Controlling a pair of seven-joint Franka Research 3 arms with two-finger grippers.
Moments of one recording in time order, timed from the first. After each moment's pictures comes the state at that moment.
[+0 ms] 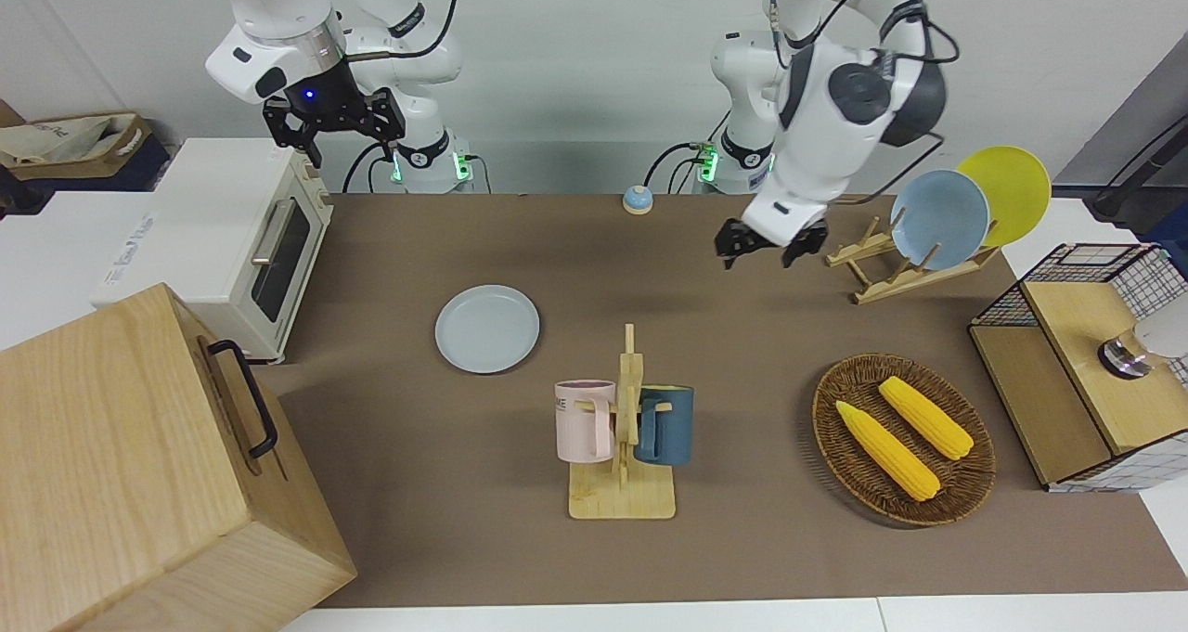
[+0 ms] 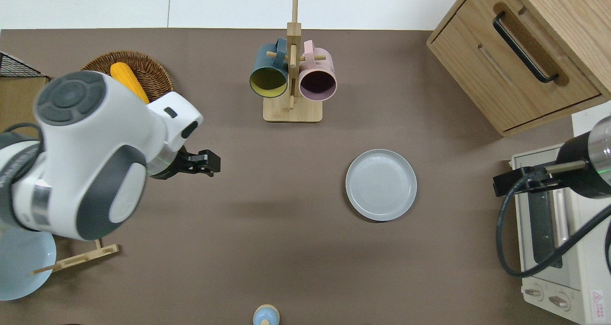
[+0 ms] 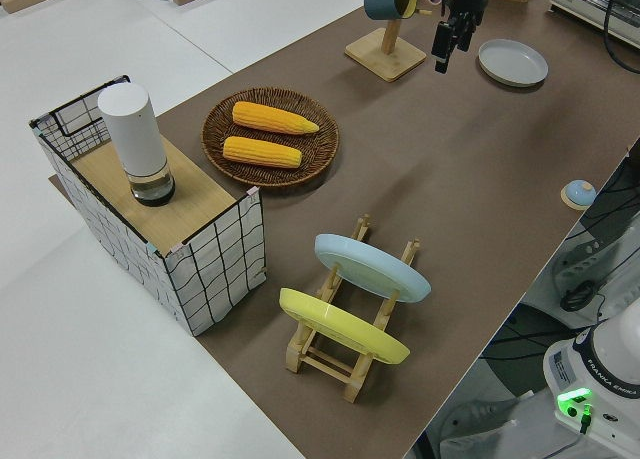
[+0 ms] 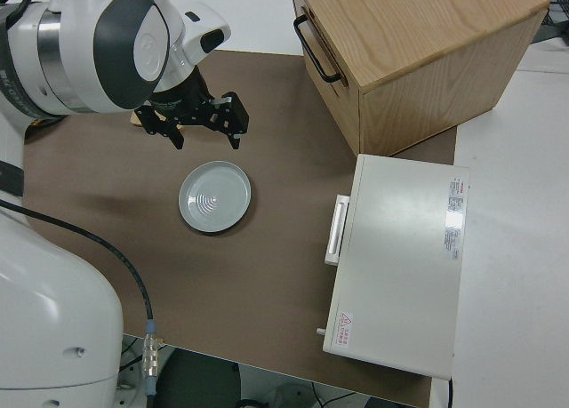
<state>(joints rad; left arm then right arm) -0.08 0.08 -0.16 -1.76 -0.05 1.73 -0.22 -0.03 -0.02 0.14 -1.48 0.00 1.33 0.02</state>
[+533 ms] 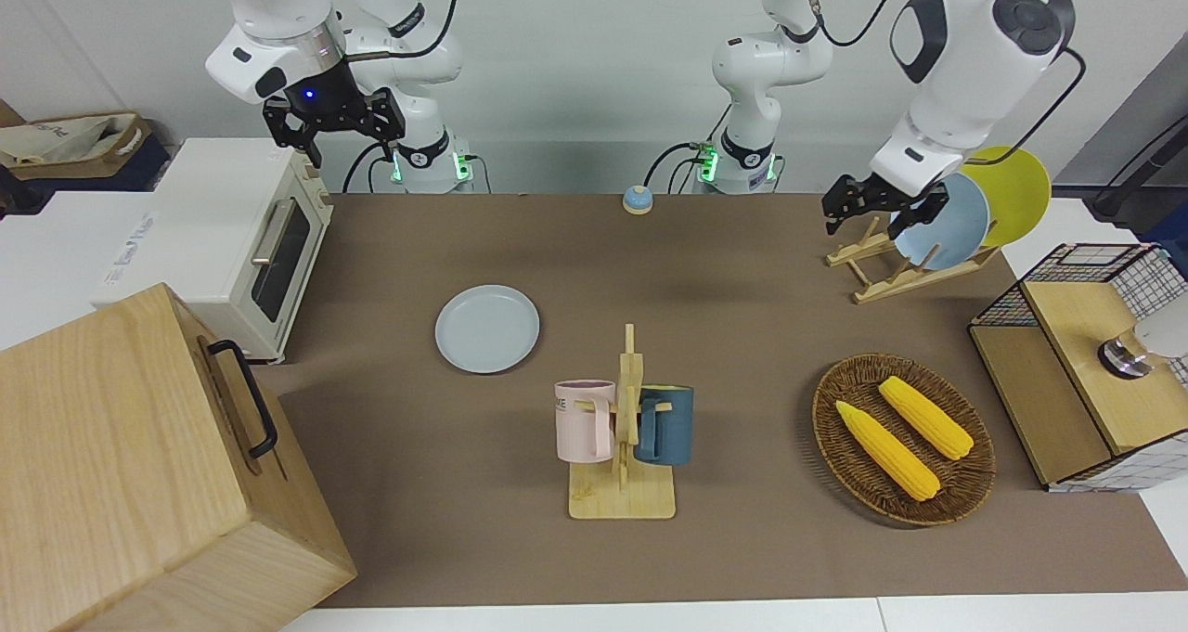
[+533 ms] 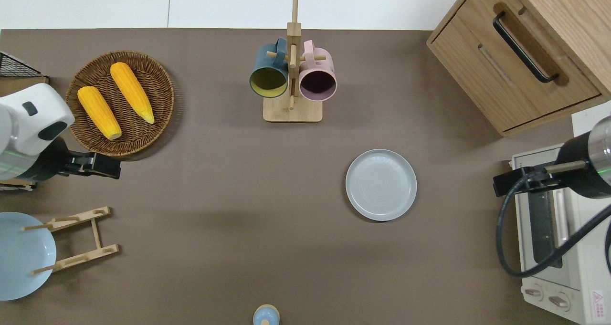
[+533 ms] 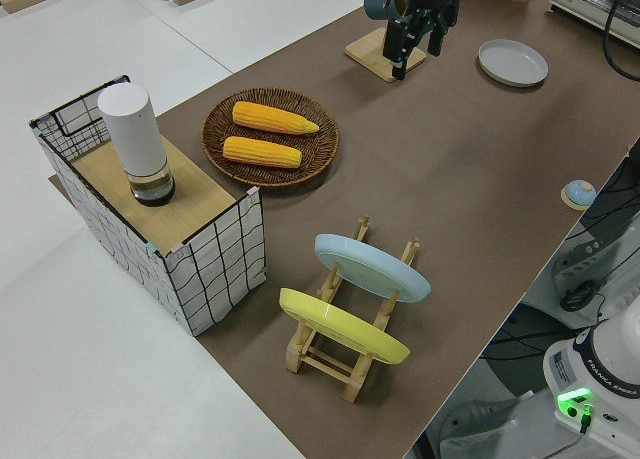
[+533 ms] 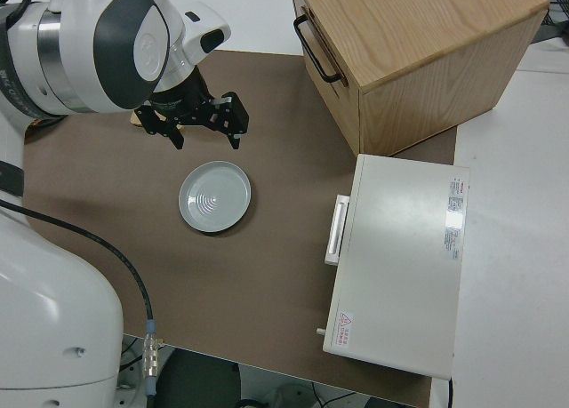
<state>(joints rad) 0.13 0.00 -0.16 -1.70 -0.03 1.62 0.08 -0.03 -0.02 0.14 -1.48 0.00 1.33 0.02</state>
